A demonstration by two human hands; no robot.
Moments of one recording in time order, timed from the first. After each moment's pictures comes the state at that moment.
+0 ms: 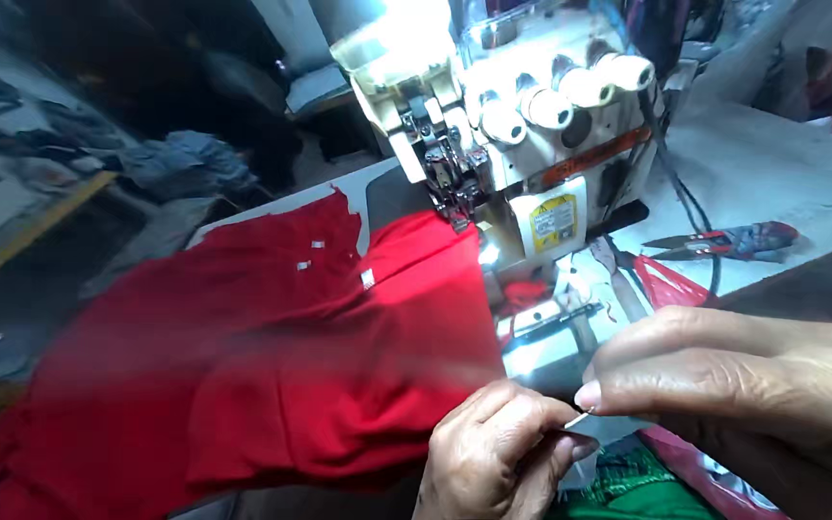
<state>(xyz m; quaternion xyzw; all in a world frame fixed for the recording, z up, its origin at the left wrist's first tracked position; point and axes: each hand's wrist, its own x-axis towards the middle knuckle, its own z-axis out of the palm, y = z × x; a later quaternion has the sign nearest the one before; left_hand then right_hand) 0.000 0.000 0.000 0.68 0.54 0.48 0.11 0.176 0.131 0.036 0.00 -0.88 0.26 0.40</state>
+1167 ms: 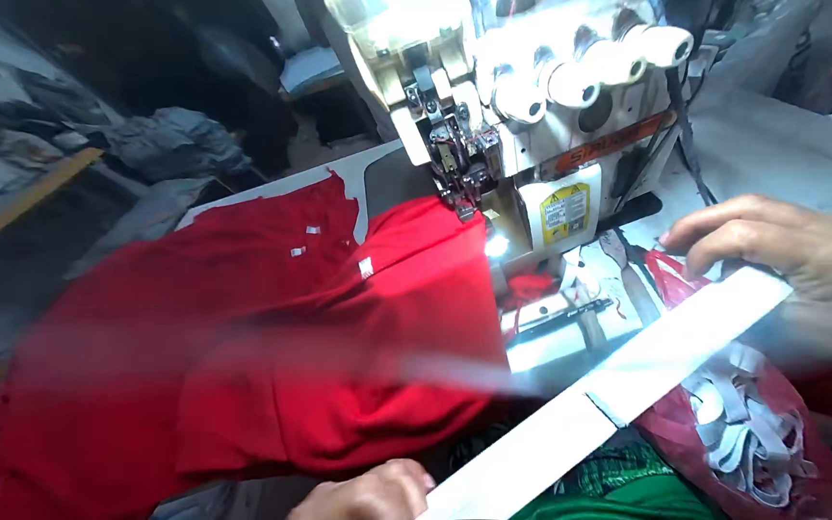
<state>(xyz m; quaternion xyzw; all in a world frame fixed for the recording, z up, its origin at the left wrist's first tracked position) -0.073 -0.077 -0.001 0.56 0.42 0.55 0.46 0.202 0.201 0.012 -0.14 -0.91 0.11 0.36</state>
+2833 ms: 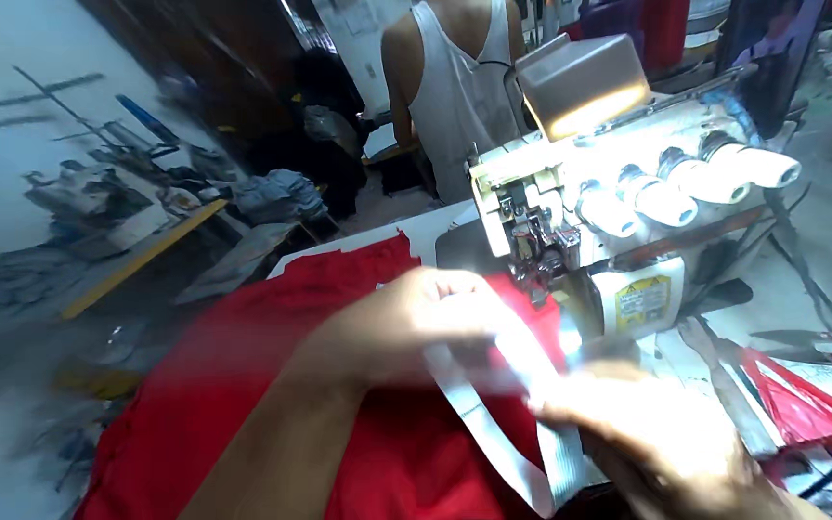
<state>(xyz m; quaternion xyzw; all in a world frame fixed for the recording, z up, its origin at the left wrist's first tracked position) -0.096 0.072 0.128 0.50 0.74 0.35 0.30 0.074 0.142 0.001 -0.02 -0.84 0.19 0.51</state>
